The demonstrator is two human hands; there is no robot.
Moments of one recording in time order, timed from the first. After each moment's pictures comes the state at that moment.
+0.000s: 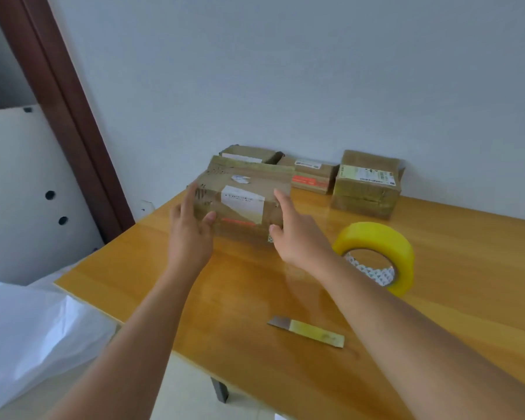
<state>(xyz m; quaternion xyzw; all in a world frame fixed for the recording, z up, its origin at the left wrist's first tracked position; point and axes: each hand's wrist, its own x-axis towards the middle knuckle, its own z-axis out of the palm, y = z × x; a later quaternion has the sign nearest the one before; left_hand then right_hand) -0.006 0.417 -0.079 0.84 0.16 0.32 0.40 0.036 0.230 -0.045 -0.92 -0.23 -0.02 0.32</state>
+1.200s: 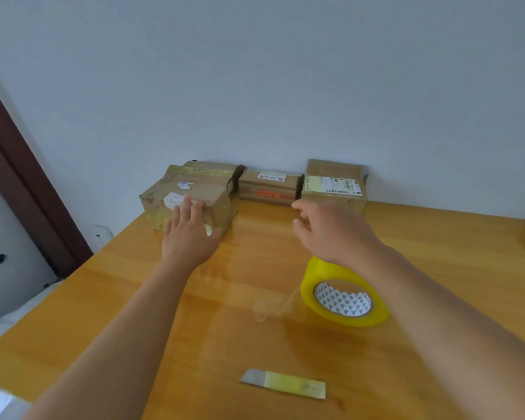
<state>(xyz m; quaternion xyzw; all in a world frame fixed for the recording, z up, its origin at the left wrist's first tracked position) 0.119 0.408 -0.078 0.97 0.12 0.12 0.16 0.092 0.146 0.001 -0.96 -0.21 -0.10 0.13</state>
